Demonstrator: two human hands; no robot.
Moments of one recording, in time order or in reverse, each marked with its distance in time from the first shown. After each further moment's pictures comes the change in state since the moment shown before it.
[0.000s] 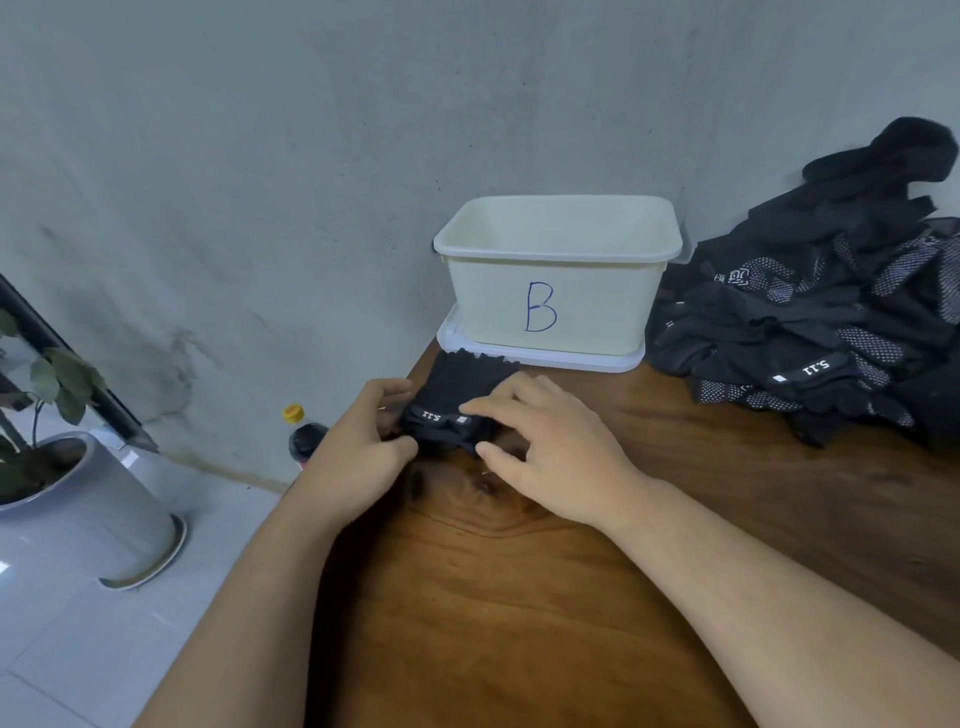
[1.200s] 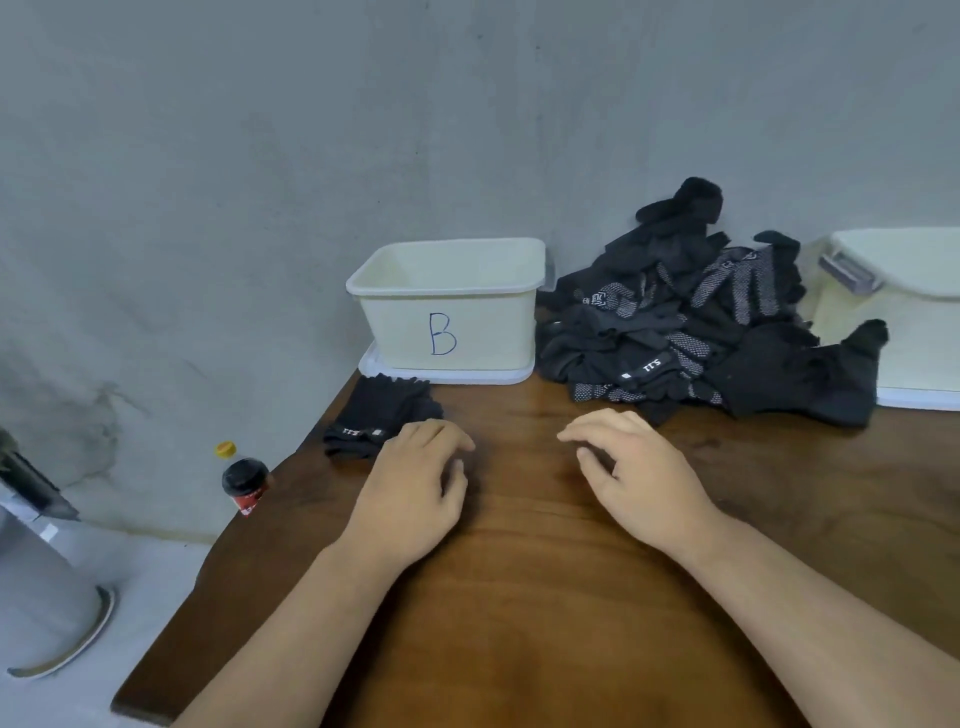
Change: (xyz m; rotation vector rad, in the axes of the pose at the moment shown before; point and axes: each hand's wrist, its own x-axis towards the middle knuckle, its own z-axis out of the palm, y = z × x) left_hand -0.045 0.053 0.108 0.453 0.034 0.651; right_hand -0.144 0.066 -0.096 -0.023 0.178 0.286
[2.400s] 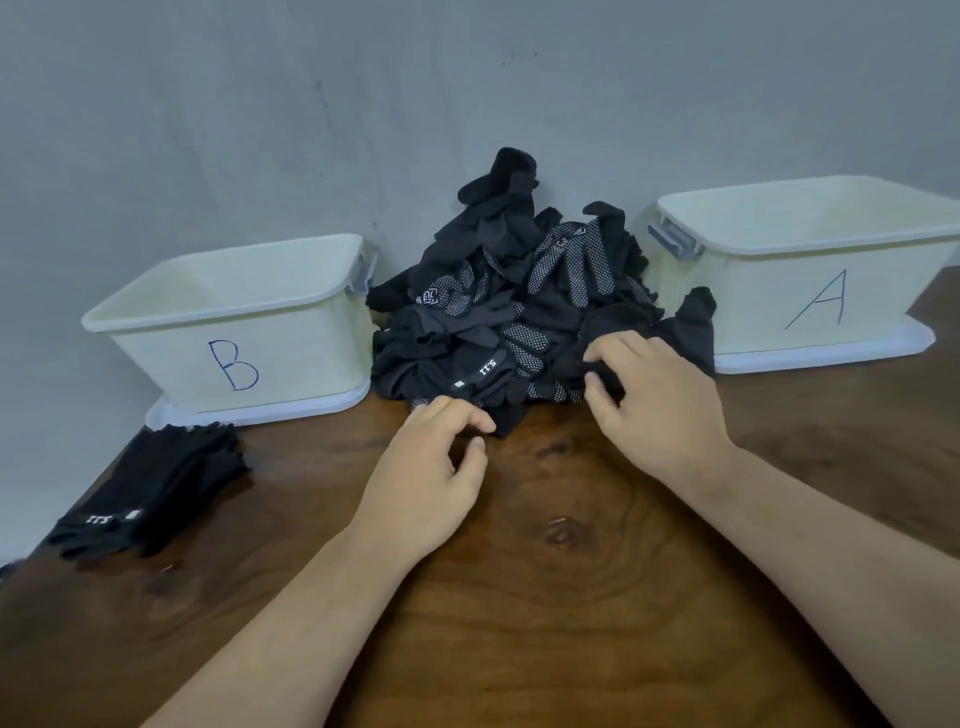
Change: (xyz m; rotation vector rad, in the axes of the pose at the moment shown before) left_hand 0.102 0.133 0.114 -0.287 -0.085 0.095; right_hand 0.000 0.149 -0.101 -0.443 0.328 0.157
